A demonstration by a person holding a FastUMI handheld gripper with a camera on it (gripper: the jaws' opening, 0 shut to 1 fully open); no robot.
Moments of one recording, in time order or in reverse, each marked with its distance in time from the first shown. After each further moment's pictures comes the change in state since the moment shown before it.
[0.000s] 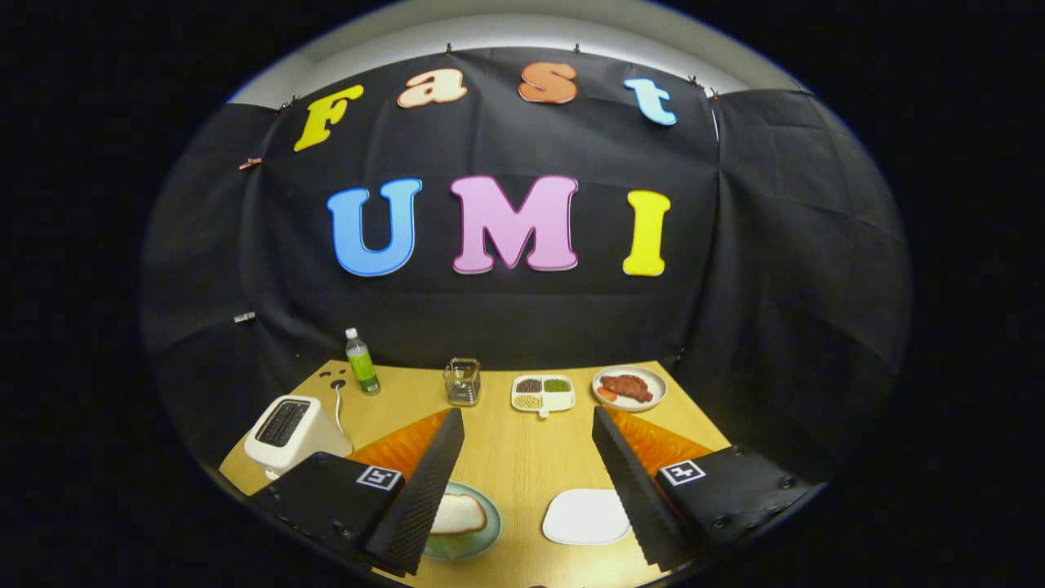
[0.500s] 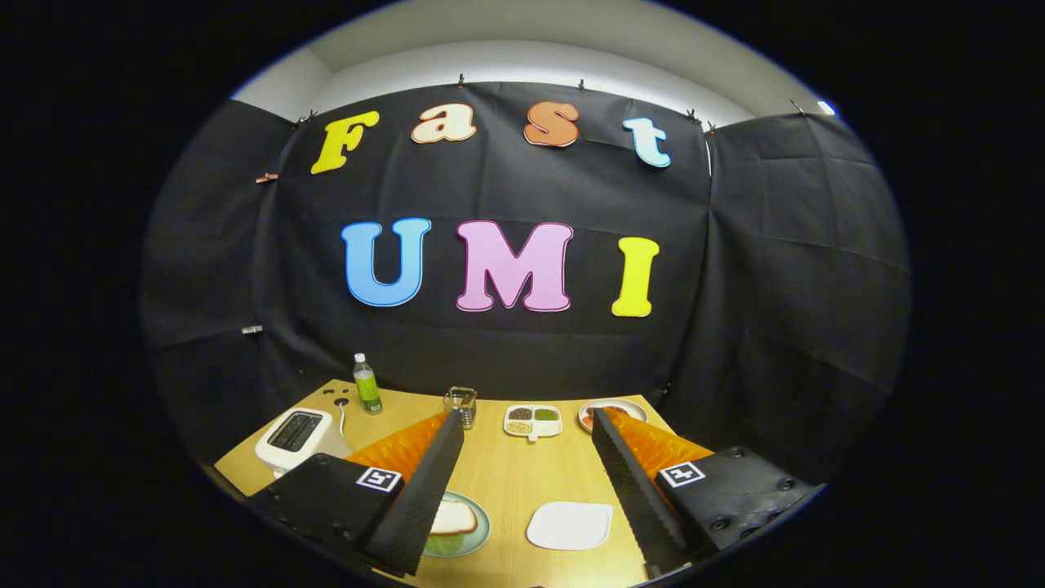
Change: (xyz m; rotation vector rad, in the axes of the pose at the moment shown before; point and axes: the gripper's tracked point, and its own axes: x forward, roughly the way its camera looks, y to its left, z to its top) arm -0.049 -0.011 0.021 -0.039 -0.067 -0.009
